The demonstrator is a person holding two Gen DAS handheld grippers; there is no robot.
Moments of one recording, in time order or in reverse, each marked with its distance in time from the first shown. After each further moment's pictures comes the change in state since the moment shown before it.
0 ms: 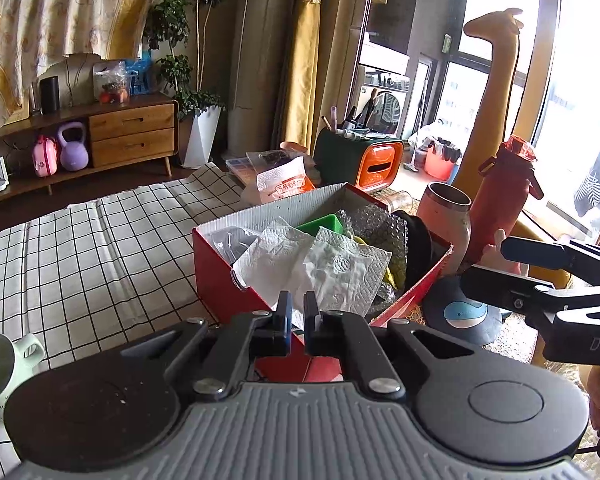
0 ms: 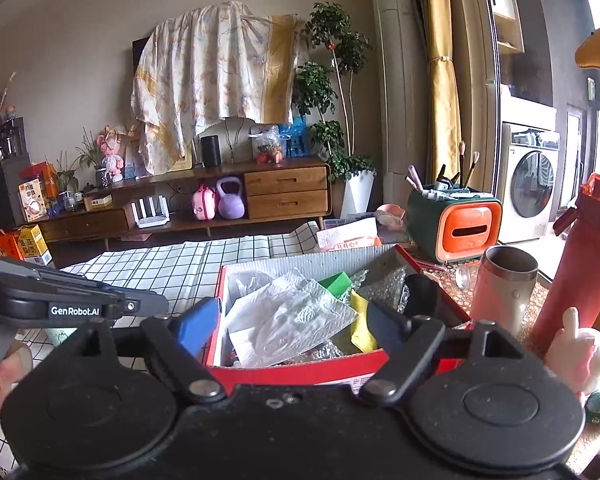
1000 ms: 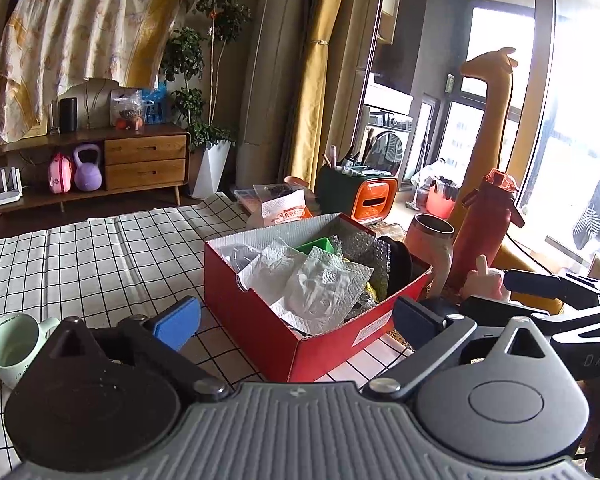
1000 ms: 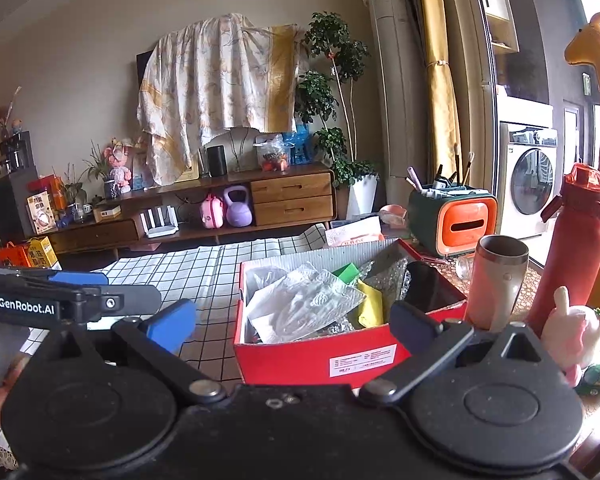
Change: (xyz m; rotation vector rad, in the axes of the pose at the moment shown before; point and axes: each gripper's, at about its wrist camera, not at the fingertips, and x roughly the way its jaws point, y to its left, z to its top) left arm -0.059 -0.010 -0.029 -0.036 -0.126 0.013; right arm -0.039 0.010 -0.014 0.035 -0.022 0.022
